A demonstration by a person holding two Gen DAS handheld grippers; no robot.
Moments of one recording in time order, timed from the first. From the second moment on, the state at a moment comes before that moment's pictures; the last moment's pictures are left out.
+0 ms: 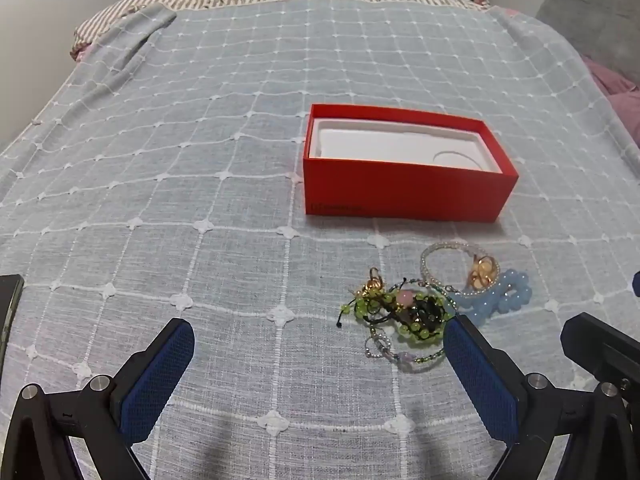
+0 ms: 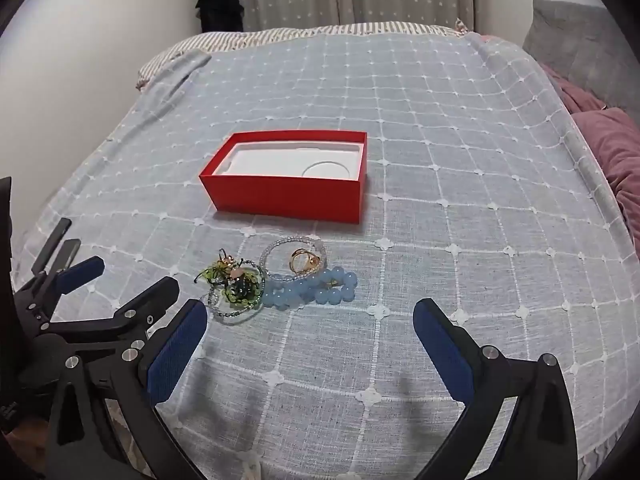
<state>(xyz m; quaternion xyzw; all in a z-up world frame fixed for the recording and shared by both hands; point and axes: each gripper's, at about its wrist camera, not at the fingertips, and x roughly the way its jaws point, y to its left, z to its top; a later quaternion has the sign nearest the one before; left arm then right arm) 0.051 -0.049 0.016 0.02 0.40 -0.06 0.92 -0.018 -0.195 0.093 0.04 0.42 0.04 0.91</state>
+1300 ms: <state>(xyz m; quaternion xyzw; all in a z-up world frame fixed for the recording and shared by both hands) 0.012 -0.040 0.059 0.02 0.42 -0.07 0.91 -0.013 -0.198 0.086 0.04 0.45 0.07 0.89</state>
